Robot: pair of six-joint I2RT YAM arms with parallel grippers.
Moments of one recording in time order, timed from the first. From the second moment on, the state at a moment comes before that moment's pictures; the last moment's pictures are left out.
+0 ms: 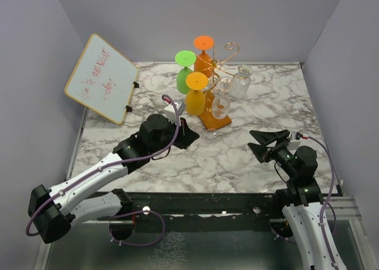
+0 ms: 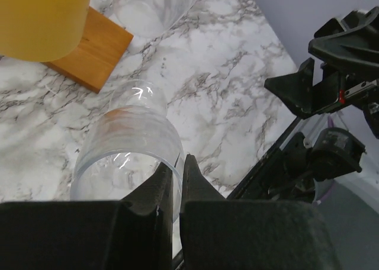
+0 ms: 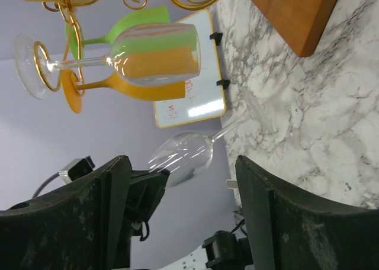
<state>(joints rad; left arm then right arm) -0.81 1.01 0.84 -0.20 0.12 -0.50 0.09 0.24 0.29 -0.21 -0.40 1.47</state>
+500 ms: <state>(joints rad) -1.16 1.18 0.79 0.29 -0.24 -0.51 0.09 0.40 0.33 -0.25 -0.44 1.59</state>
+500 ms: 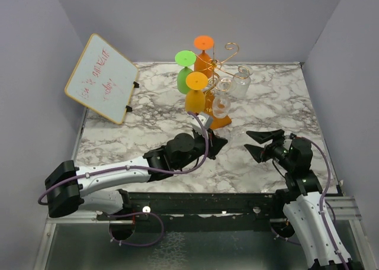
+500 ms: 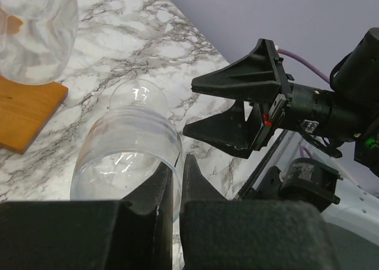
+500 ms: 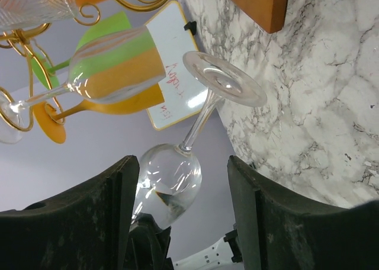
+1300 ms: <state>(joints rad) -1.24 1.39 0.89 0.49 -0.28 -0.38 0.09 0.59 0.38 -0.11 -0.43 1.60</state>
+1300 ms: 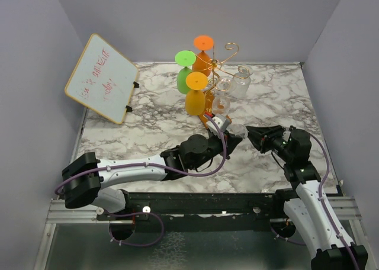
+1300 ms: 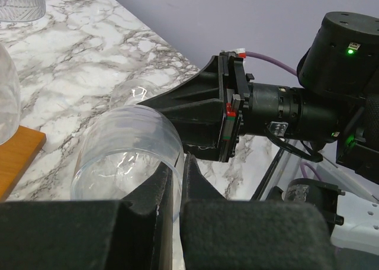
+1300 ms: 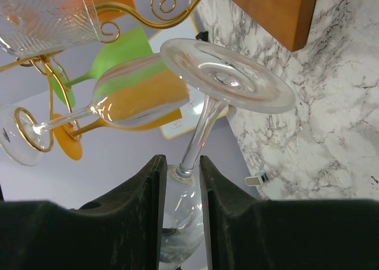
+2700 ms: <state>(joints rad) -0.97 1.15 0.80 0.49 0.01 -0.76 0.09 0.45 0.43 0.12 -0.30 0.62</state>
